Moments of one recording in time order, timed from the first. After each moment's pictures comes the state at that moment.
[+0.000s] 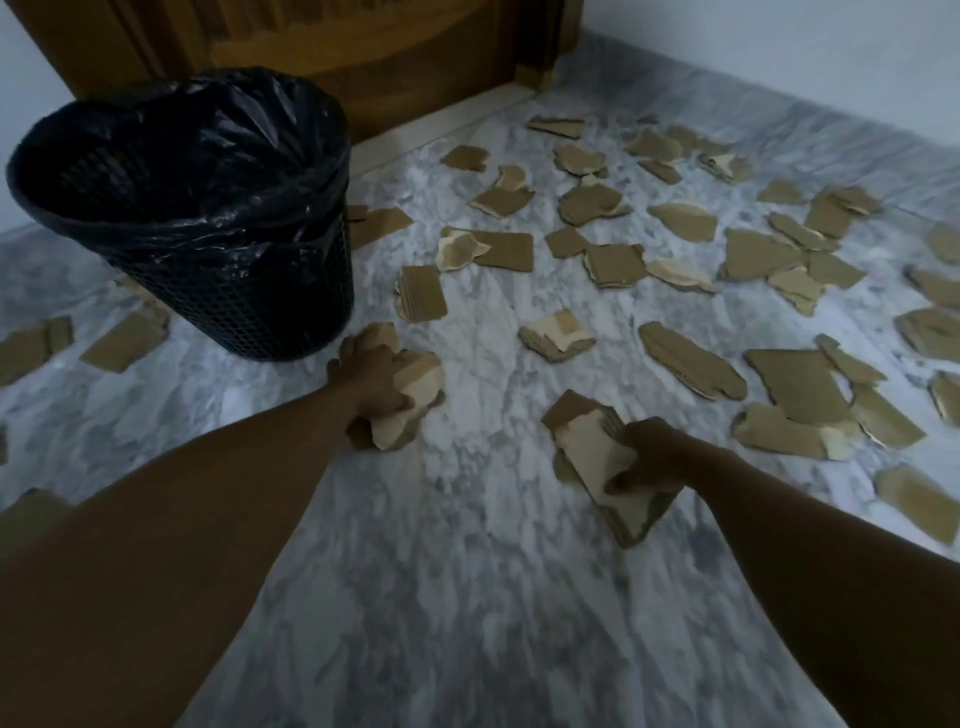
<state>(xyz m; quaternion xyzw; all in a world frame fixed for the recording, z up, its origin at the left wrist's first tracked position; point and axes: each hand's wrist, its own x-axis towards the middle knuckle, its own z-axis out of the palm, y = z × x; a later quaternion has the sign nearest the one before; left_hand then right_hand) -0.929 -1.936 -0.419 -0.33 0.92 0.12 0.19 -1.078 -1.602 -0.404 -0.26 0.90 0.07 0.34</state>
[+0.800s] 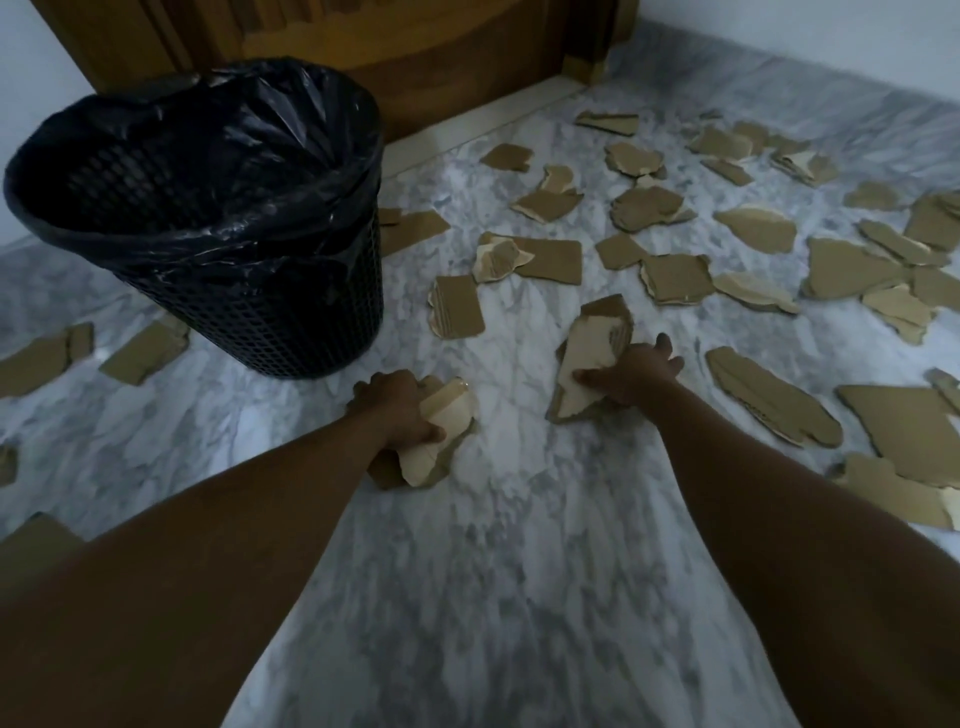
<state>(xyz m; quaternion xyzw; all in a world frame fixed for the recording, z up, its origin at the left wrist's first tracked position) -0.941 -1.962 -0.456 -0.38 0.90 0.14 0.18 -1.158 -1.746 -0.441 -0.10 0.95 -0.17 0.26</state>
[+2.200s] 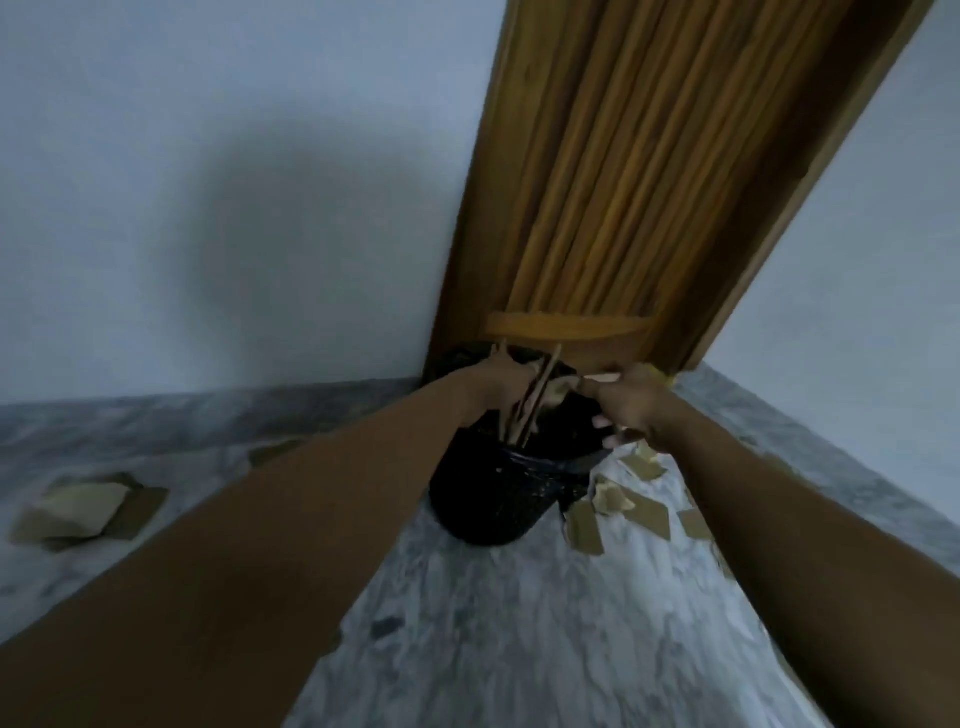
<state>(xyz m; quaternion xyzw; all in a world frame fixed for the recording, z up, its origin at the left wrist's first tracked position) -0.764 -2.064 -0.113 -0.32 0.75 0.57 -0.09 -0.894 -1.947 -0.093 -0.34 0.85 -0.34 0.21</state>
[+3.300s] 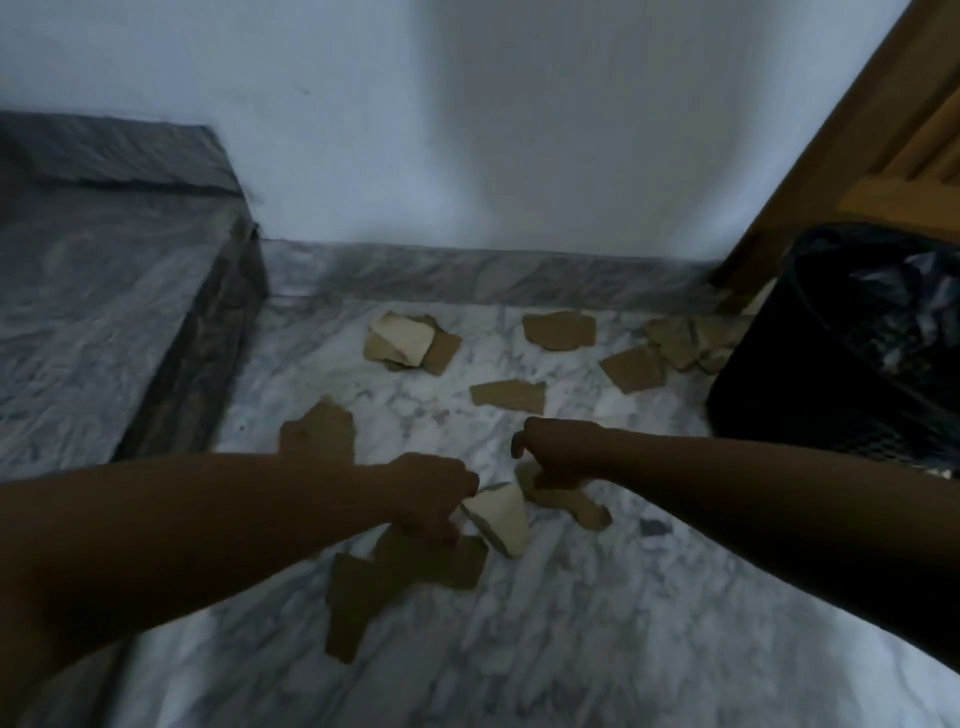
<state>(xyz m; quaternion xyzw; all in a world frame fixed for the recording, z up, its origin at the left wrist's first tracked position) -0.417 -2.115 -0.351 -0.32 0.88 0.21 0.29 -0.620 -2.124 -0.344 -0.76 0.54 0.28 0.23</state>
